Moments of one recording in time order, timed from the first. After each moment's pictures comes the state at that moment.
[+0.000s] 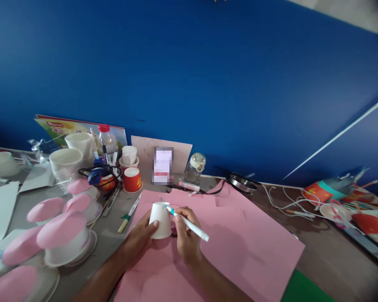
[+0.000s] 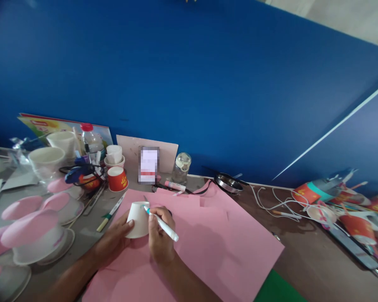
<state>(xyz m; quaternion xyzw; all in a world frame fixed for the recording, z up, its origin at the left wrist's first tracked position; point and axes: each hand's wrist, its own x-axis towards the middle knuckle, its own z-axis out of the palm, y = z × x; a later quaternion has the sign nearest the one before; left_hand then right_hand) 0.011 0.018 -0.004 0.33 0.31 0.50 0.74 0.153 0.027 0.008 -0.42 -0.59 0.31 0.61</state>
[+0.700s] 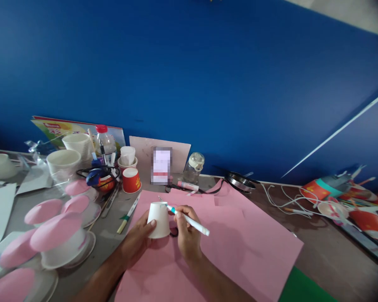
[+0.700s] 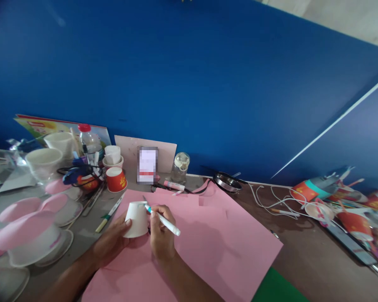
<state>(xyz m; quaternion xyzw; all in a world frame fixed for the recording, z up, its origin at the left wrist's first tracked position) 0.007 0.018 -0.005 0.33 0.30 0.49 0.75 0.154 0.030 0.010 -0.42 -0.53 0.40 0.61</state>
